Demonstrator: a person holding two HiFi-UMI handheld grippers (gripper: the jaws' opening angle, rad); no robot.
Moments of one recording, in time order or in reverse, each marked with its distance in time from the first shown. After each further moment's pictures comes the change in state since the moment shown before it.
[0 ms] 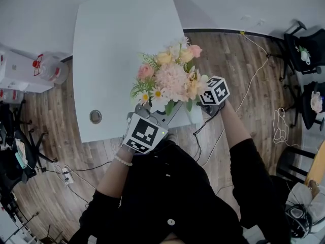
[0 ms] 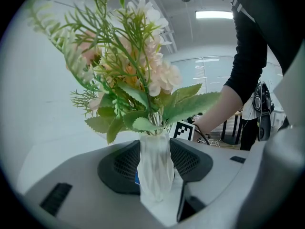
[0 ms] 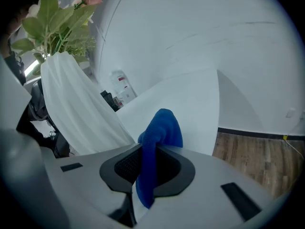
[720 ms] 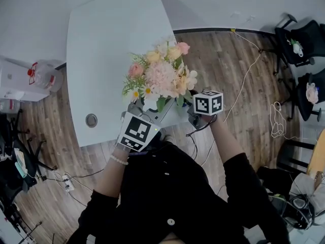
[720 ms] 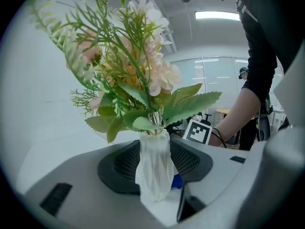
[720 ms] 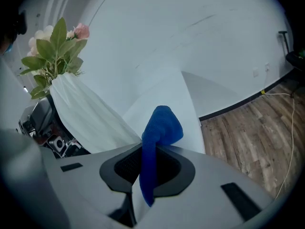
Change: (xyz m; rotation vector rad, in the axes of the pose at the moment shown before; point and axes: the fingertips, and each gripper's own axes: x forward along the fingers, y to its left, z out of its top) left arm 0.000 0.000 -0.001 -0.002 0.003 -0.006; right arm -0.025 0.013 -0.018 0.390 -0.253 -0.115
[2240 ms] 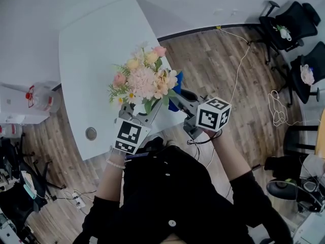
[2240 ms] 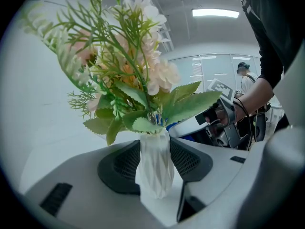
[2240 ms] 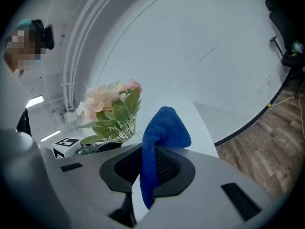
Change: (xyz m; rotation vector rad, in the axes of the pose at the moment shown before) left arm -0.002 -0.004 0.000 0.030 0.026 -0.012; right arm -0.091 0.097 0.072 -0.025 -0.344 0.099
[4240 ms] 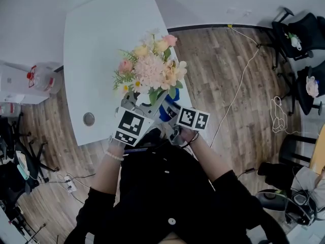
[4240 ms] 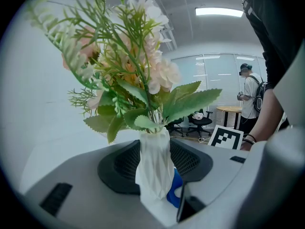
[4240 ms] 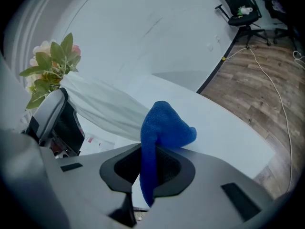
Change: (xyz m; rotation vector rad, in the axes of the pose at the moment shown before) left arm 0.003 0.001 -0.003 -0.024 0.009 0.027; right arm 0.027 -0.056 -0.154 0.486 0.142 -0.283
